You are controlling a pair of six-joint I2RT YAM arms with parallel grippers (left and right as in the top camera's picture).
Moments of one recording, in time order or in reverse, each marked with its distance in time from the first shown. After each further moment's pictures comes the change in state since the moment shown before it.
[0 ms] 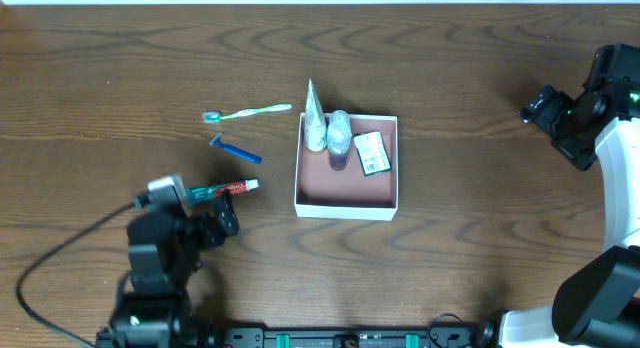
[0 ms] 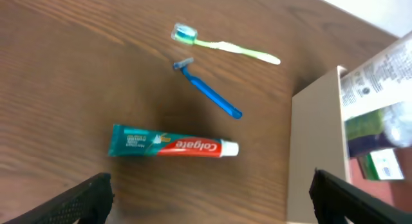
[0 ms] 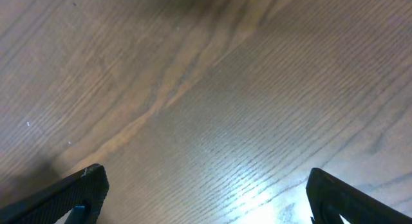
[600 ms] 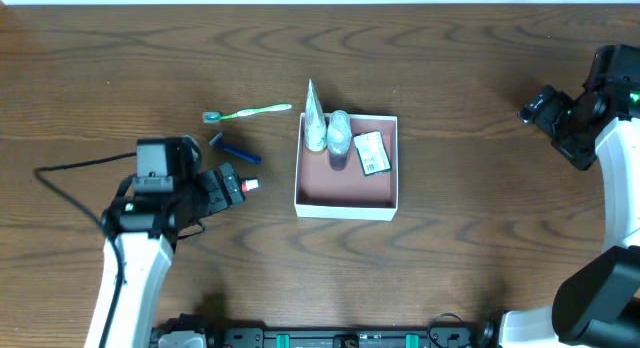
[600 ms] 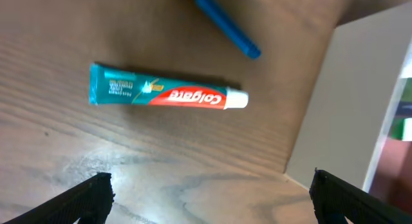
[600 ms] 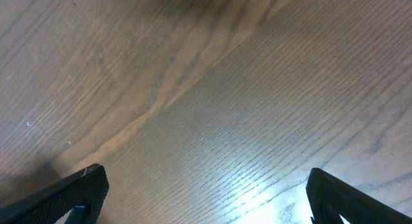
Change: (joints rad) left arm 0.000 0.584 0.327 -0.246 0.082 0.000; right arm 0.000 0.000 0.000 0.000 0.000 0.000
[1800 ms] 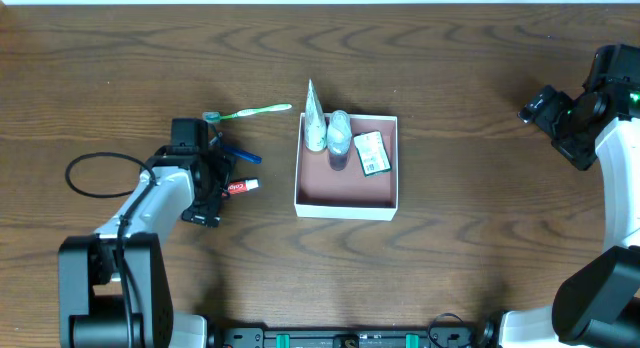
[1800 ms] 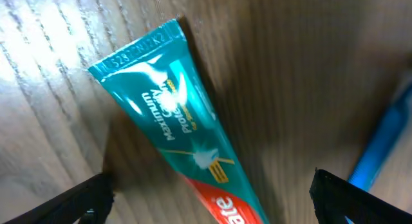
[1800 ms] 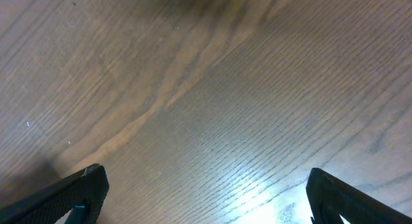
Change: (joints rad) left arm 0.000 0.469 0.003 0.267 -0.116 -0.935; right arm 0.000 0.000 0.000 0.000 -0.002 0.000
